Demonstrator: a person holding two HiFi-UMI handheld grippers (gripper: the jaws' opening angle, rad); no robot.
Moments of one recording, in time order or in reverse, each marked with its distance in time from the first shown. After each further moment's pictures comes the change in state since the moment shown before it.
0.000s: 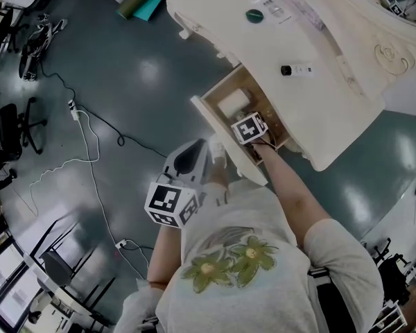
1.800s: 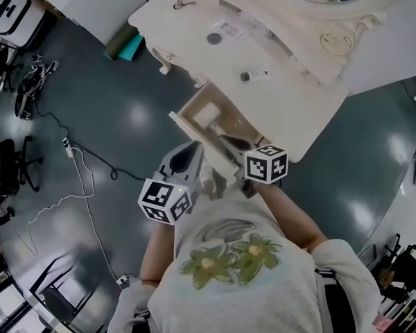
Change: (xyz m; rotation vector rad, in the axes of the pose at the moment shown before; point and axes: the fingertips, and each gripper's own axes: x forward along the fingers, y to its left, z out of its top) left arm -0.015 -0.084 0.023 0.090 -0.098 -0.181; right arm -0.267 0.068 0.030 0.409 -0.722 0.381
